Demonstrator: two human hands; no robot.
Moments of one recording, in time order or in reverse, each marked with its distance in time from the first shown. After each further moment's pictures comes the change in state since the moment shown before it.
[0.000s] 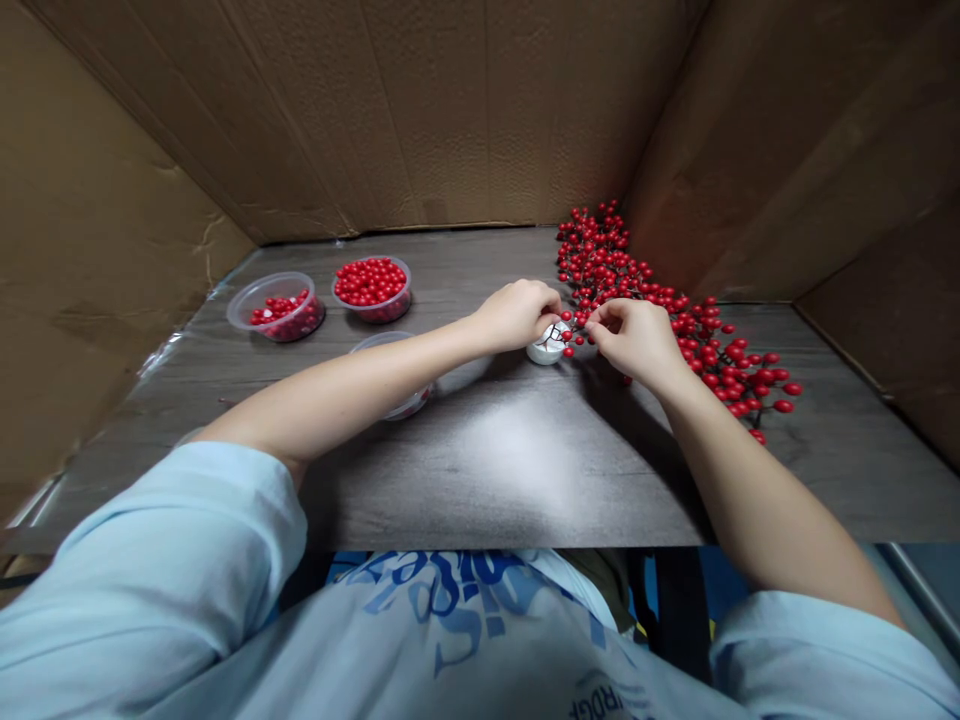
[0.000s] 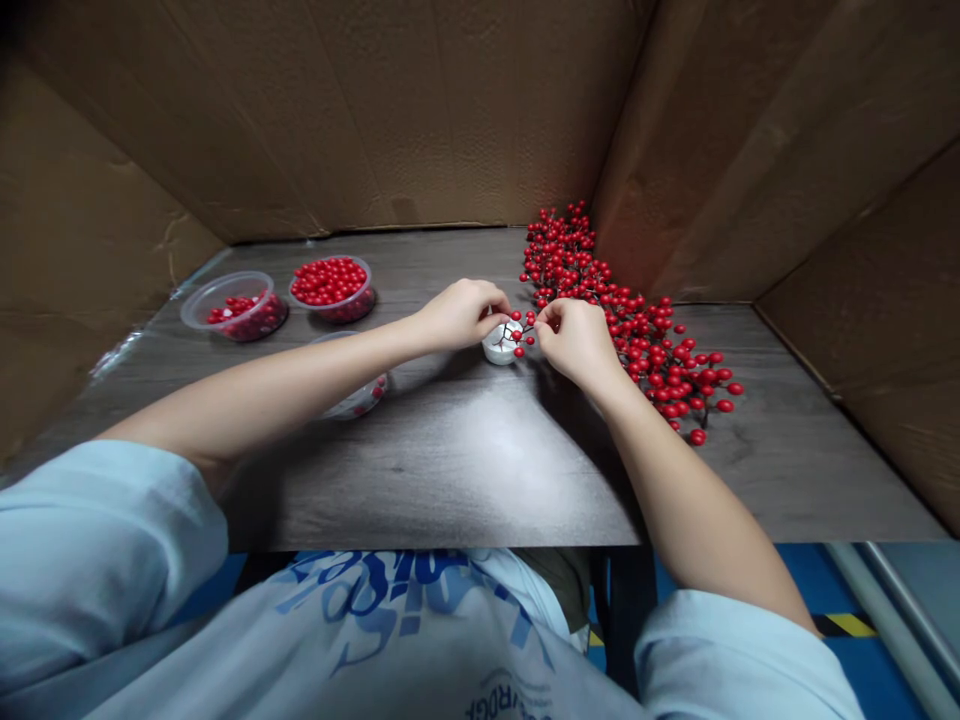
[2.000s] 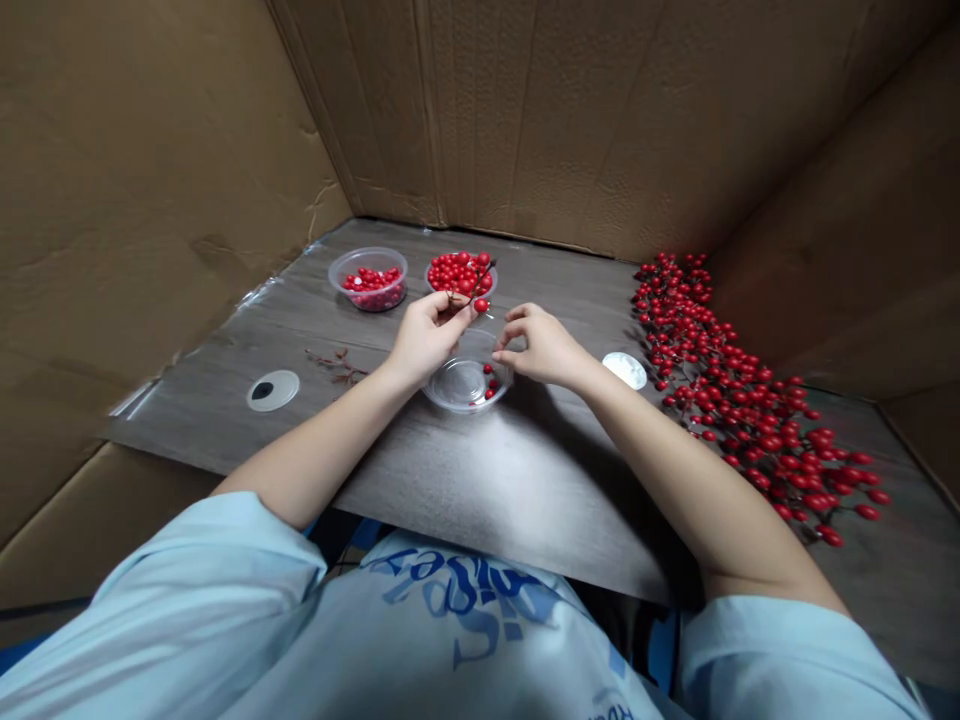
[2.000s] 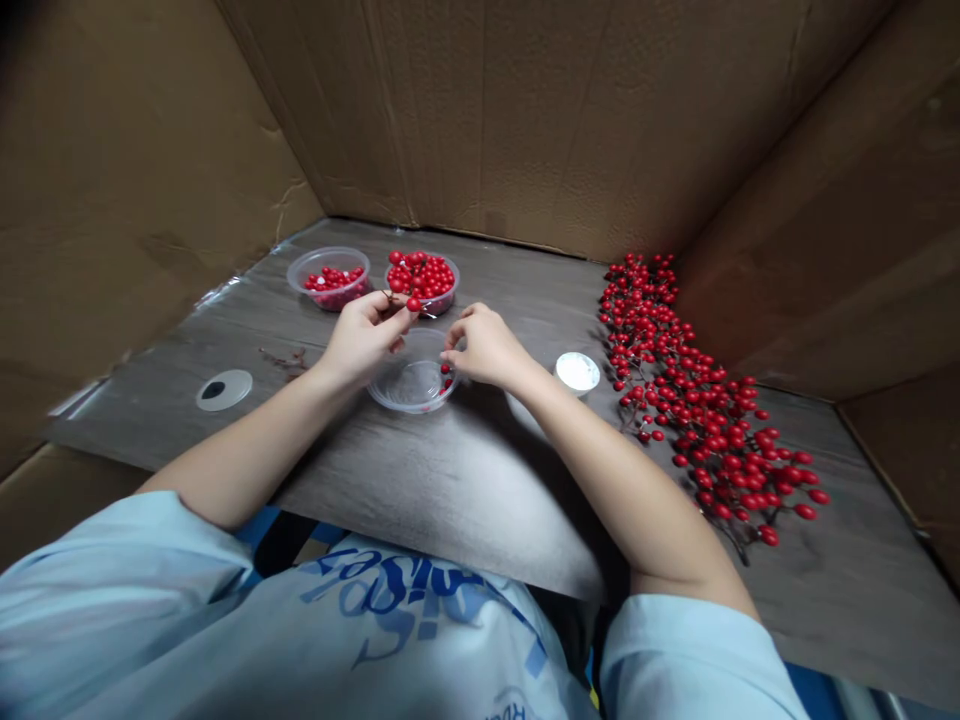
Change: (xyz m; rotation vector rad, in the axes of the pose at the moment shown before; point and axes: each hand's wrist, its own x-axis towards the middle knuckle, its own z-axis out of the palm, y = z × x) left_hand -0.153 -0.033 -0.066 -0.865 0.751 -0.708; right_hand 0.030 -0.148 0.084 0.070 -0.467 -0.522
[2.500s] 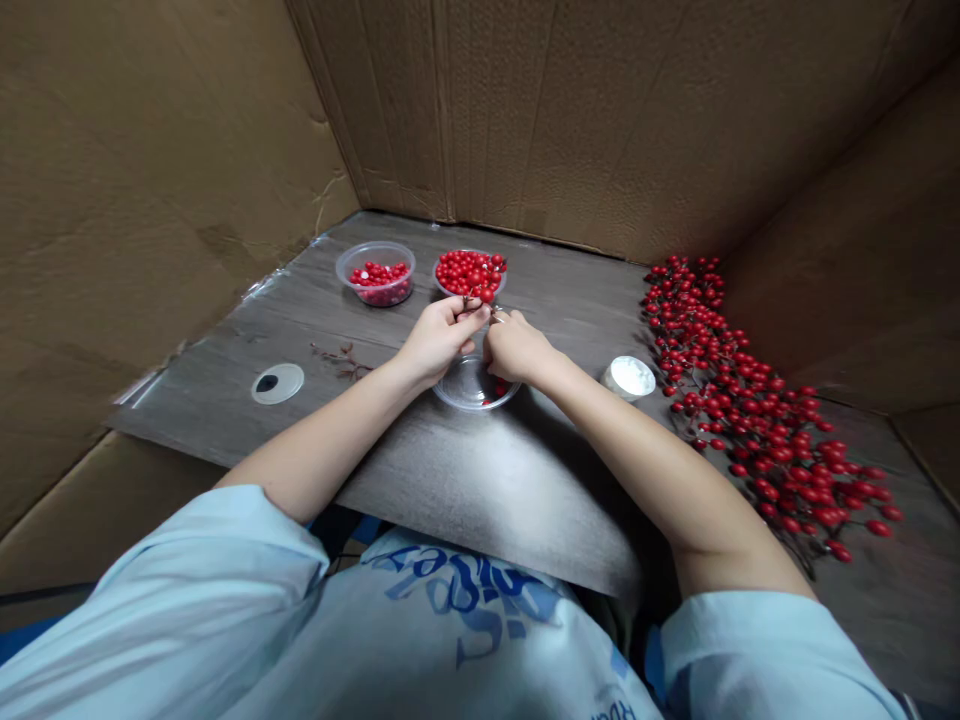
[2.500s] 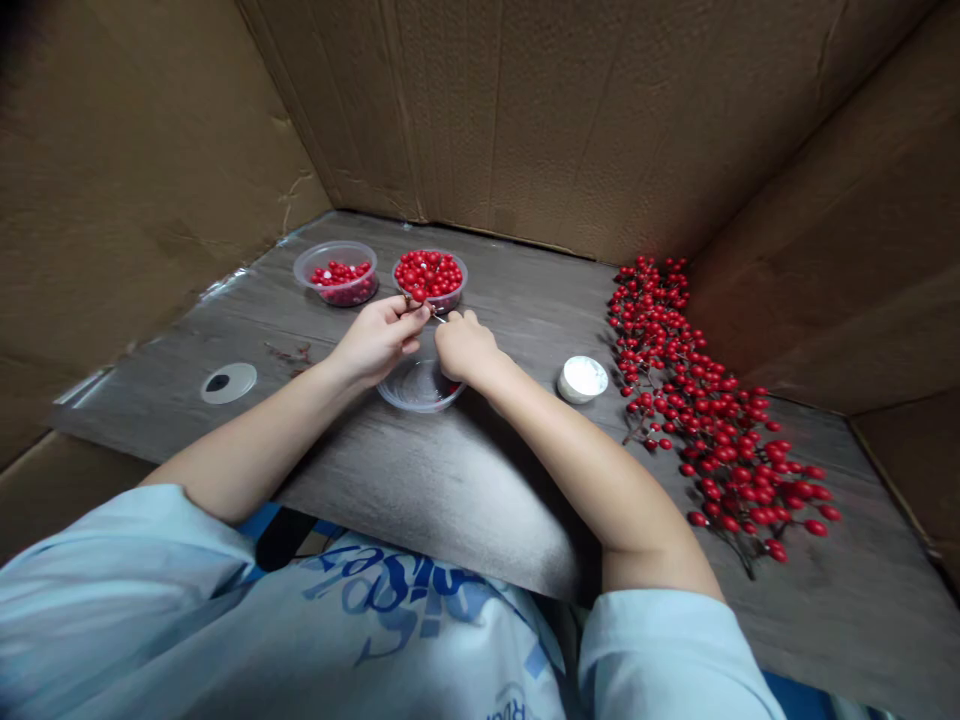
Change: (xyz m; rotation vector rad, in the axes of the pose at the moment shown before) left_hand 0.002 -0.001 0.004 -0.339 -0.056 -0.209; right_hand 0.027 -0.023 0.025 -0.417 -0.296 -0.022
